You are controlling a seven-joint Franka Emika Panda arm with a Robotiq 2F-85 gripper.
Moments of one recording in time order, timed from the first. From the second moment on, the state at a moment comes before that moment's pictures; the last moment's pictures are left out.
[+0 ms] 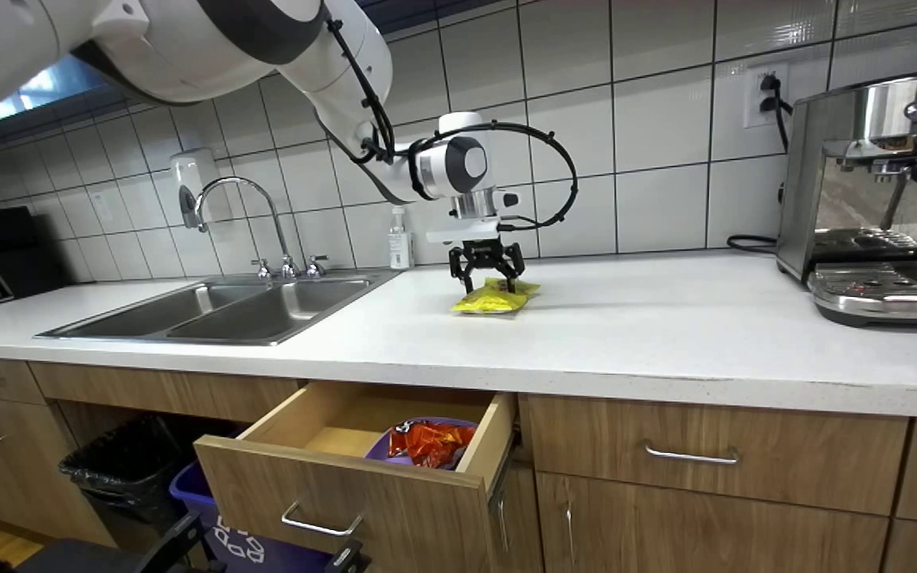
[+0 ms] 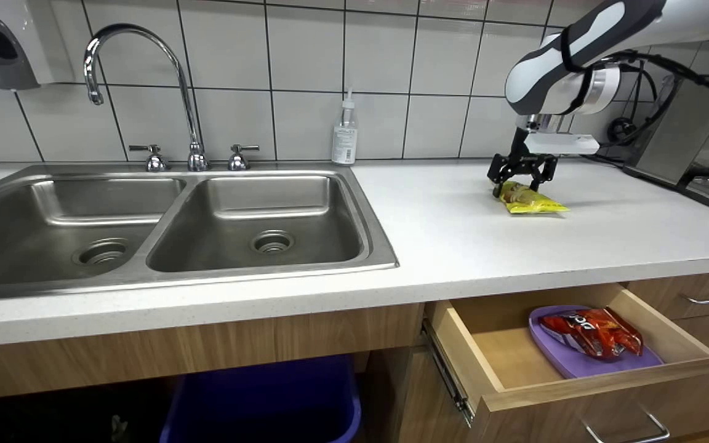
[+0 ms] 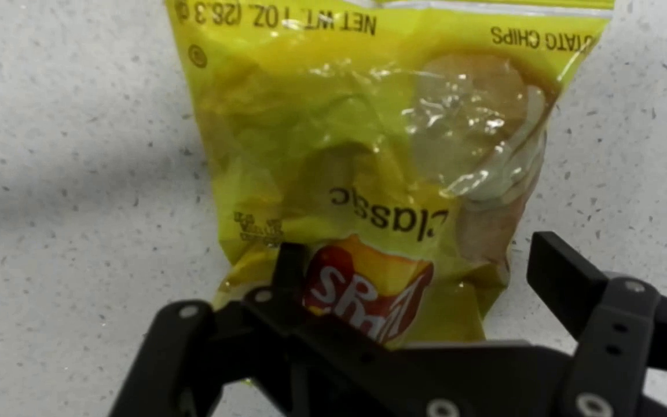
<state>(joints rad) -0.09 0.93 -0.08 -1.22 0.04 2.25 -0.09</state>
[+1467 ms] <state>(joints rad) -0.05 0.84 -0.07 -1.40 0.04 2.24 -0.09</state>
